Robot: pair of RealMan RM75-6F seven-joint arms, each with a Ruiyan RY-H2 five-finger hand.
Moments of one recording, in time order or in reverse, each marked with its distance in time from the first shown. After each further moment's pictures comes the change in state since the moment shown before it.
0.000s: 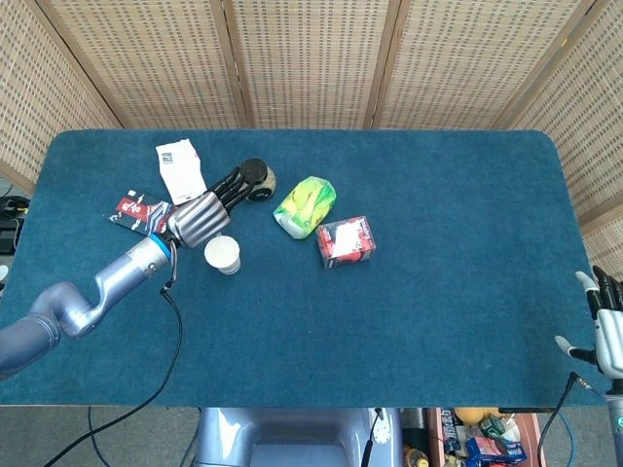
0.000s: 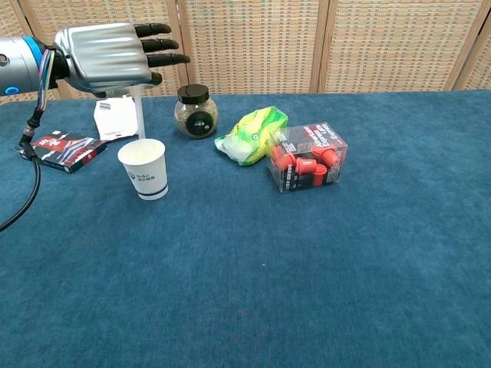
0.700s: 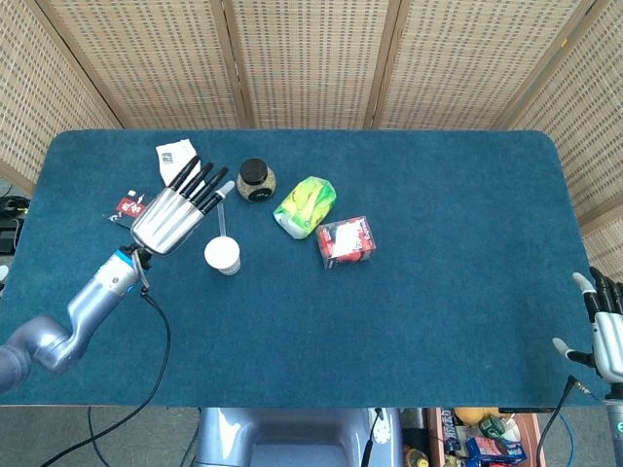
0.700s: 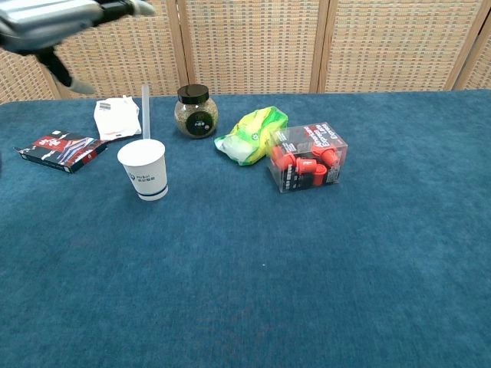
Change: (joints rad) left arm 0.187 0.149 -0.078 -0.364 -0.163 0.229 -0.297; right arm -0.010 0.010 -0.011 -0.024 -0.038 0.029 0.007
